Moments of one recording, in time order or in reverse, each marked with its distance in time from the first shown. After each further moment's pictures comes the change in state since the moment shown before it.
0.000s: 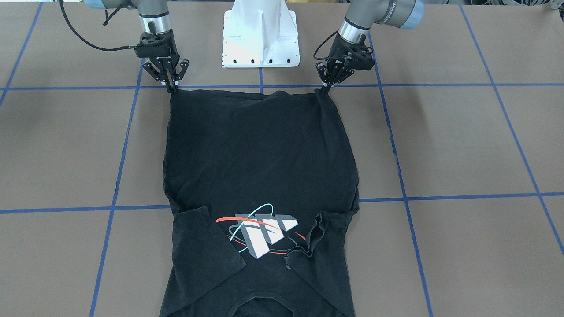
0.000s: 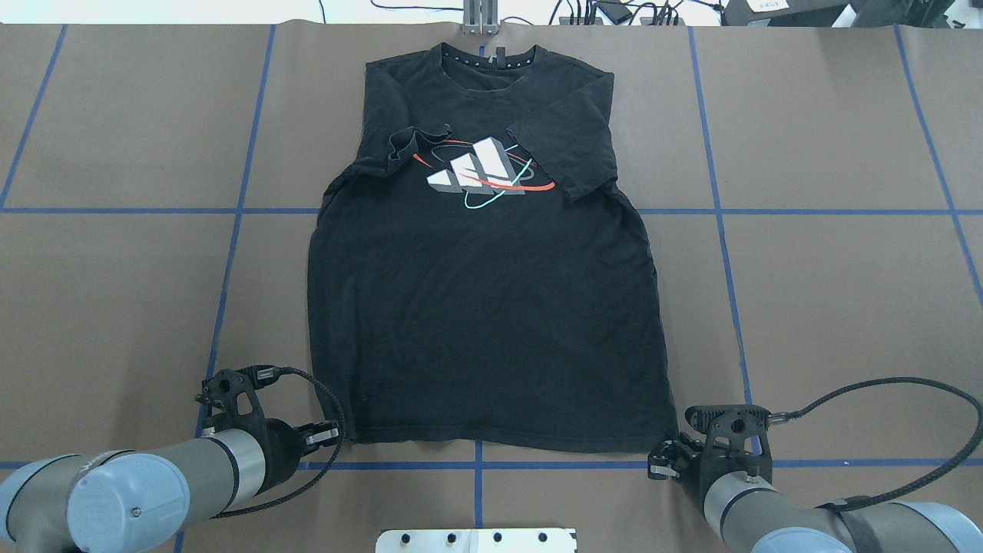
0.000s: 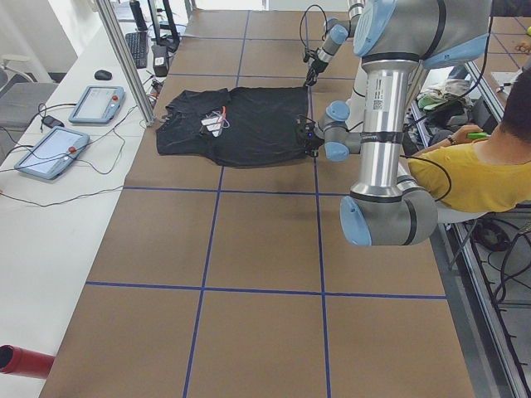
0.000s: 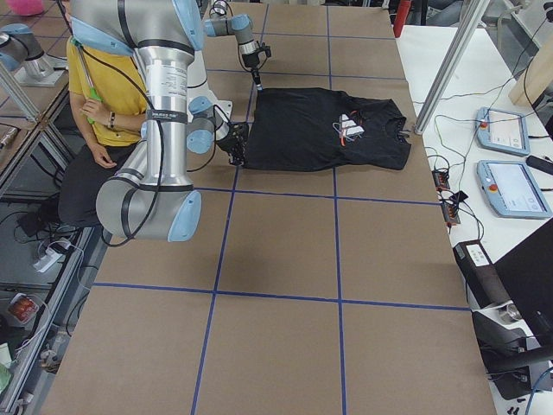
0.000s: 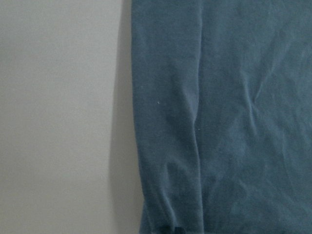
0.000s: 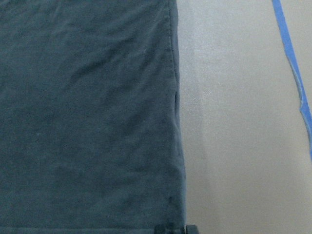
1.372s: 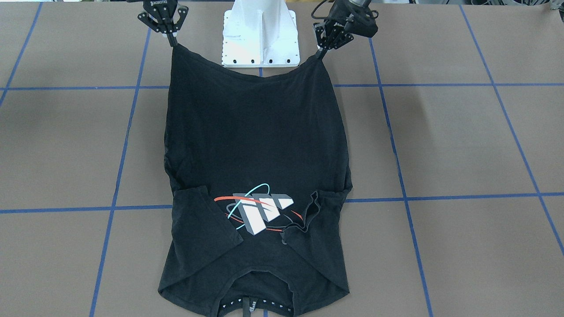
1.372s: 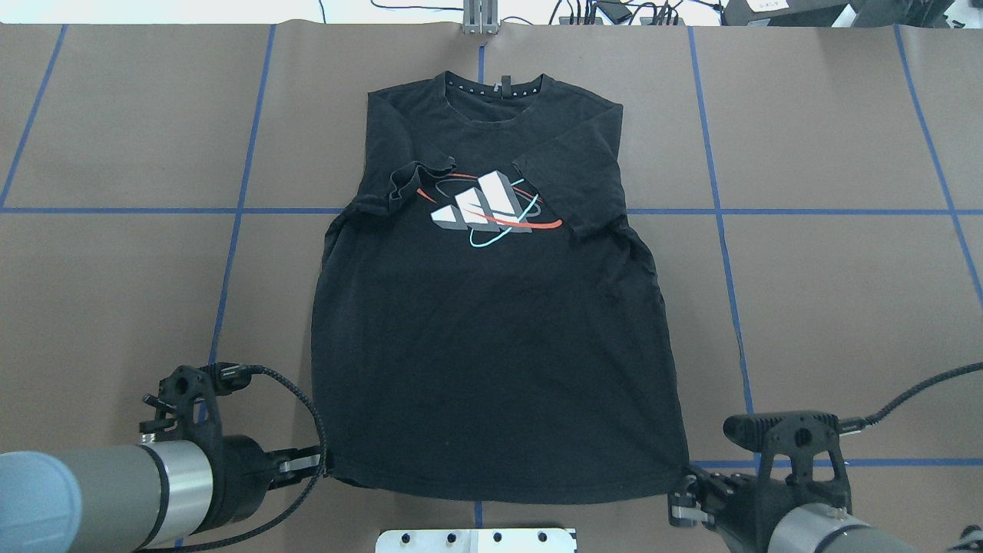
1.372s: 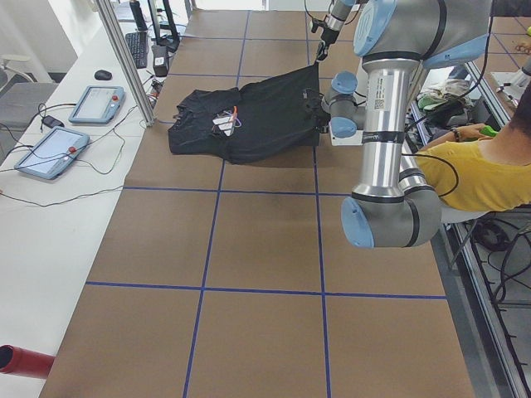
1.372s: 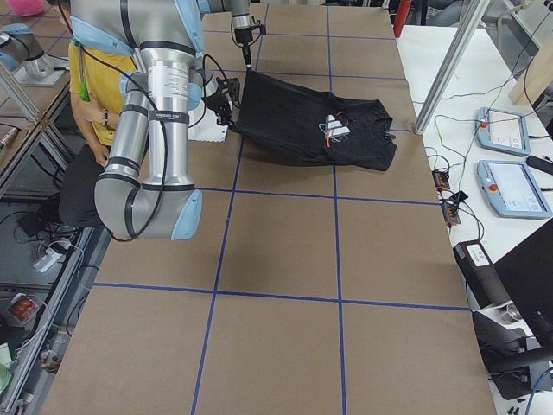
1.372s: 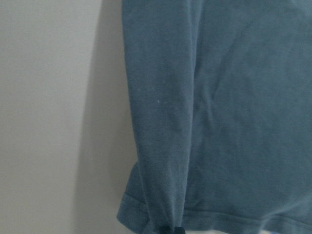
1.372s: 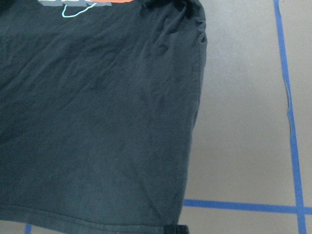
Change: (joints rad) left arm 0.002 0.040 -0.339 0.204 -0.164 0.010; right arm -0.091 0.010 0.470 -0.378 0.070 0.002
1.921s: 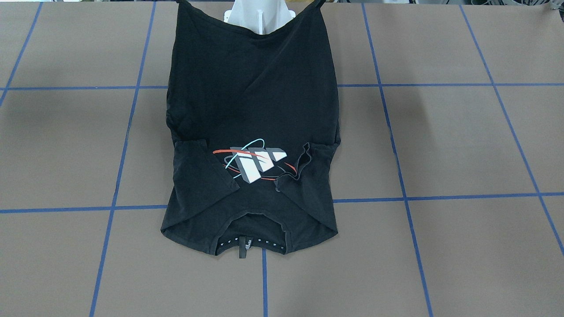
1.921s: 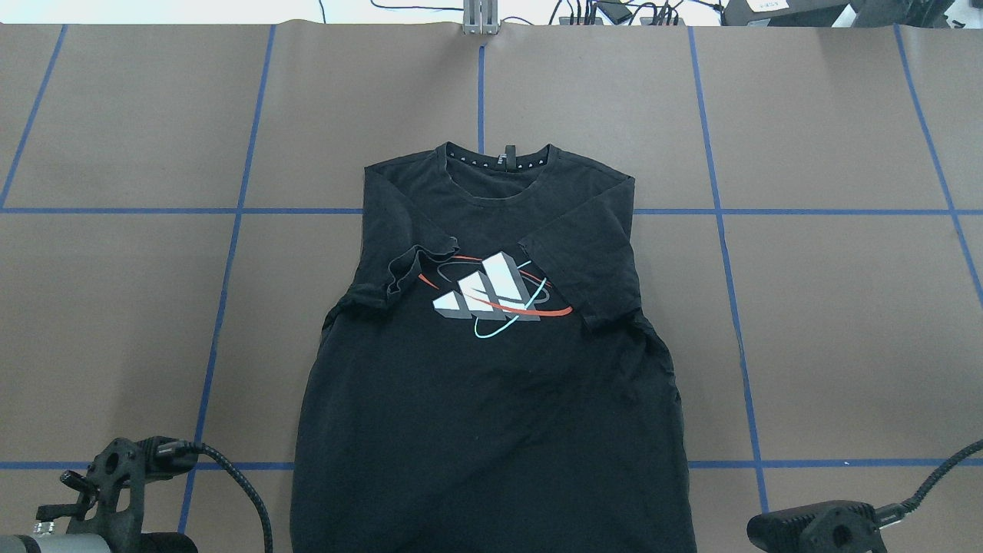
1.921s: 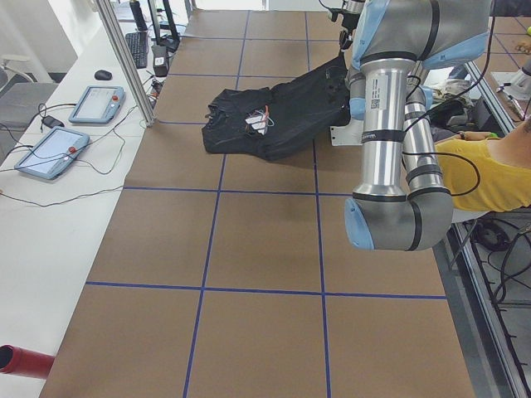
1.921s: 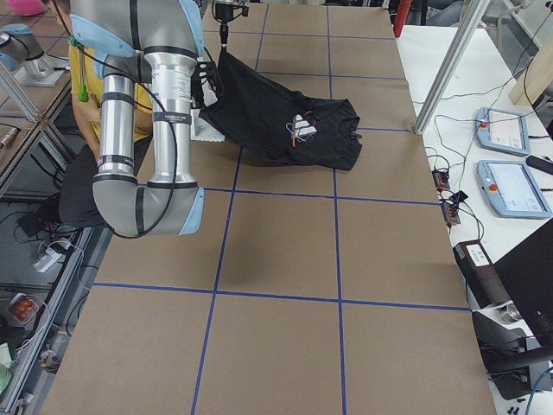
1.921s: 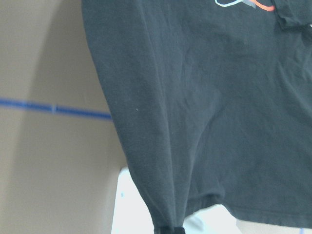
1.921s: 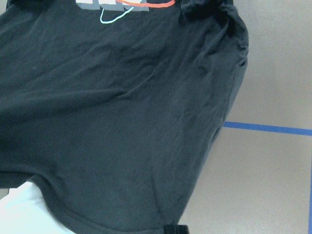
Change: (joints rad) left arm 0.132 0.067 -0.219 0.069 -0.054 -0.072; right arm -0.205 0.010 0.149 -0.109 -0.030 0.075
